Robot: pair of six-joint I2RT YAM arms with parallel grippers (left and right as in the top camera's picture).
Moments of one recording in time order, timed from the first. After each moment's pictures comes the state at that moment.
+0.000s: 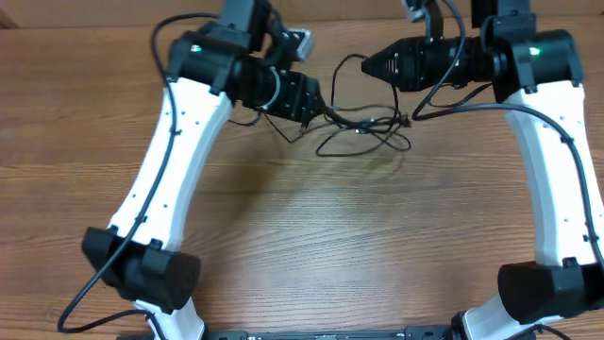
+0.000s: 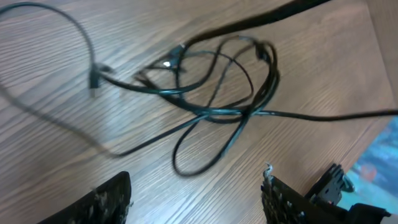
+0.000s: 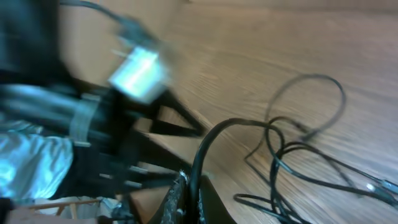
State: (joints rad) left arm -0.36 1.88 2.04 -1.26 0.48 -0.06; right arm 0.13 1.75 1.99 -1.11 -0.90 0.01
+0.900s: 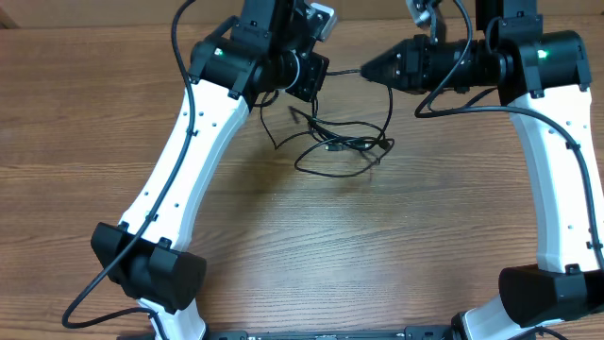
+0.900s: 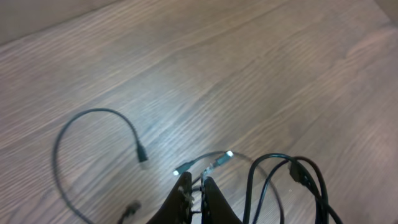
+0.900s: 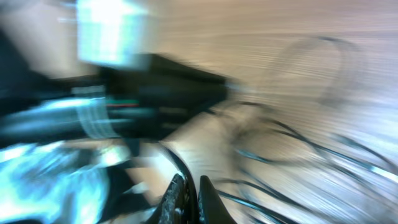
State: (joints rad) left arm -0.40 1.90 2.04 -1.00 0.32 0.01; right arm 0.13 1.74 2.00 -1.20 -0.81 0.24
